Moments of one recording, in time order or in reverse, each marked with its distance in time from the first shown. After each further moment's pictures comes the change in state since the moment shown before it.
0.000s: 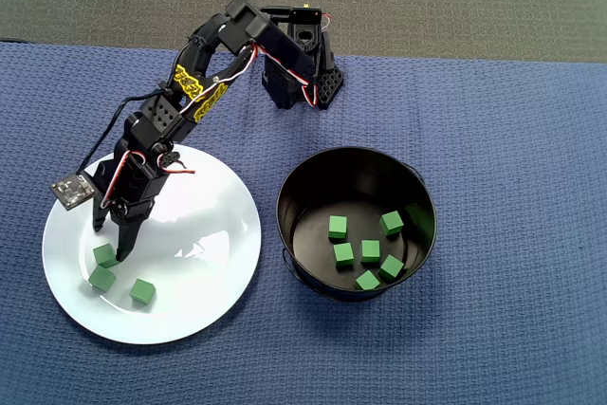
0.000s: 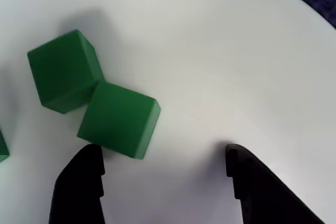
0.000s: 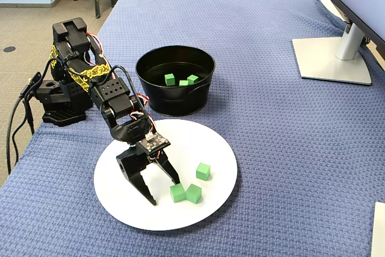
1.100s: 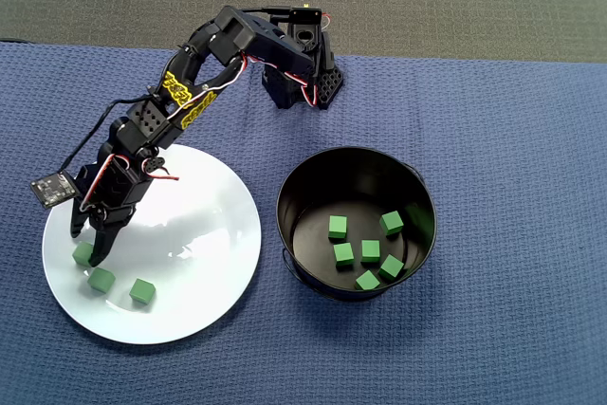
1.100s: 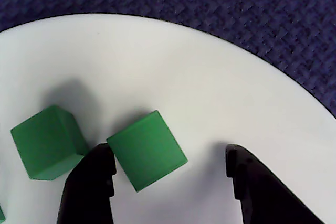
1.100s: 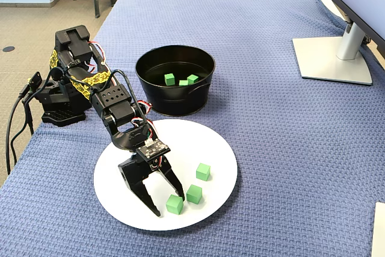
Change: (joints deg) arm 1.4 -7.2 -11.3 0.7 1.6
